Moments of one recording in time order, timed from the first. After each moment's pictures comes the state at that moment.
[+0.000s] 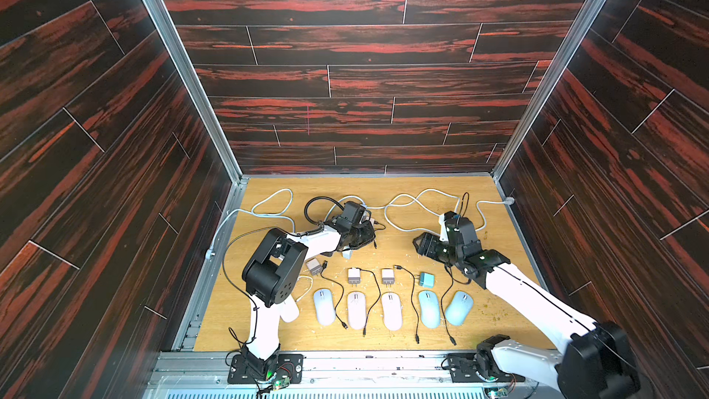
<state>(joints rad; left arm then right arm) -0.55 1.99 1.27 -0.12 0.28 -0.91 0.40 1.23 0.76 -0.25 -0.15 0.67</state>
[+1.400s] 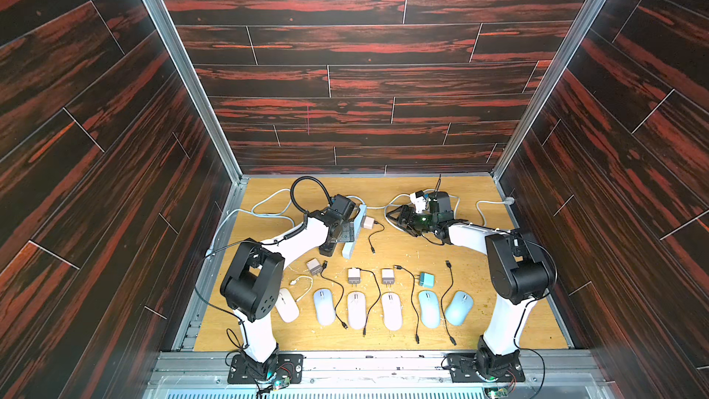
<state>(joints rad) -0.51 1.83 1.31 -0.58 -0.23 -0.50 0.30 1.91 1.10 0.16 -0.67 0.78</state>
